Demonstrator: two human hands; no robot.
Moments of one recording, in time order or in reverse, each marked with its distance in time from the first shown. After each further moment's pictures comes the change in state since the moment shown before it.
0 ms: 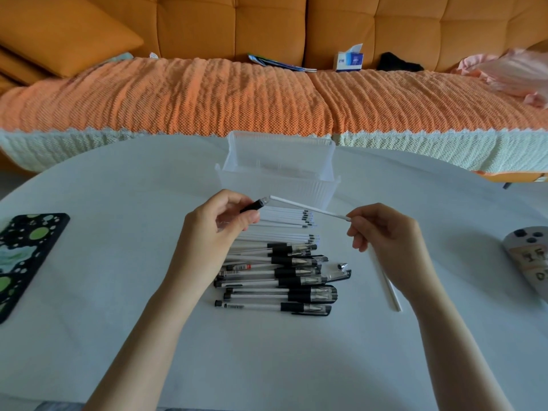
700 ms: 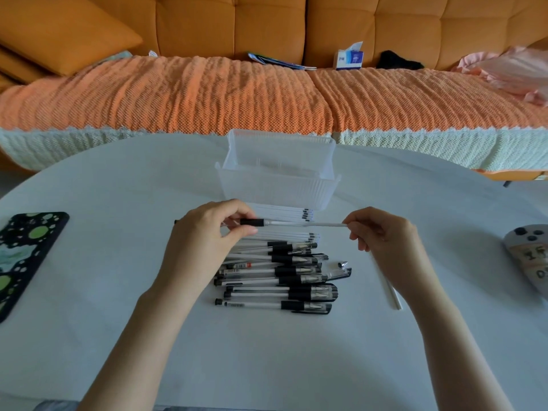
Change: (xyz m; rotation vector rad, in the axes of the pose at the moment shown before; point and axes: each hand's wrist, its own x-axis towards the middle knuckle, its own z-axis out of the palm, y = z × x) left_hand -0.002 -0.005 -0.009 0.481 0.005 0.149; right_hand -0.002 -0.001 -0.001 -0.247 -0.037 0.018
